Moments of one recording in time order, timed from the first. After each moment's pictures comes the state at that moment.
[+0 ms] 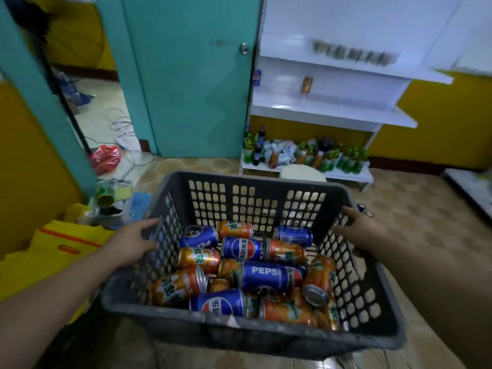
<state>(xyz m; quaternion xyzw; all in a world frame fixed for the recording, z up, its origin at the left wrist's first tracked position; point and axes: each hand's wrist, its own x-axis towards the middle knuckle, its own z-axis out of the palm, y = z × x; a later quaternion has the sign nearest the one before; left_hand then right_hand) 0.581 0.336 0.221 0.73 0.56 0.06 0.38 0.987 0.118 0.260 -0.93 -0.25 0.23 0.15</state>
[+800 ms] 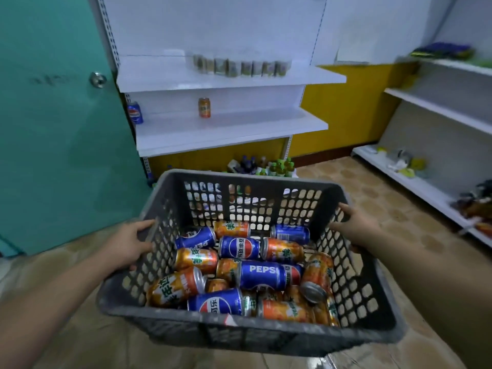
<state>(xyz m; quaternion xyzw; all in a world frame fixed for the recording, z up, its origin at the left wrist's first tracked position) 1.055 0.645 0.243 0.83 0.39 0.02 0.39 1.326 0.282 0.273 -0.96 -0.05 0.17 0.23</state>
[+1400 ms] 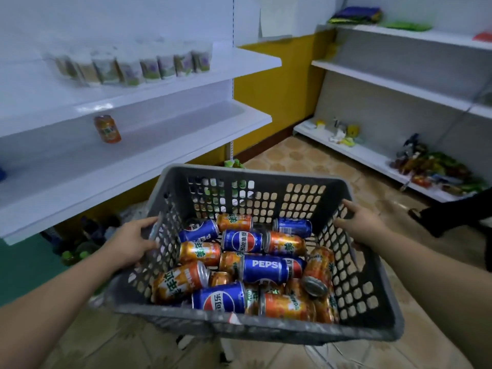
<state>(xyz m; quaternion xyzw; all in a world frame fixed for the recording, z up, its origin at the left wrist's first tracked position) 1.420 0.748 0.234 0.91 0.24 -0.08 0.34 1.544 0.308 0.242 -0.94 0.14 0.16 0.27</state>
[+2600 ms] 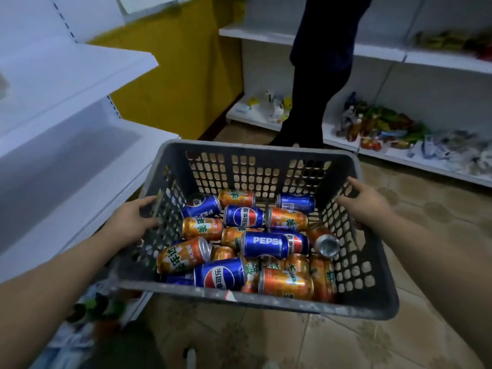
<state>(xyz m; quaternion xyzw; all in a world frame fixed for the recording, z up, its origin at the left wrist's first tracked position) 1.925 0.595 0.206 0.95 0.06 -0.11 0.27 1.863 0.136 0.198 -0.89 0.29 0.07 0.35</state>
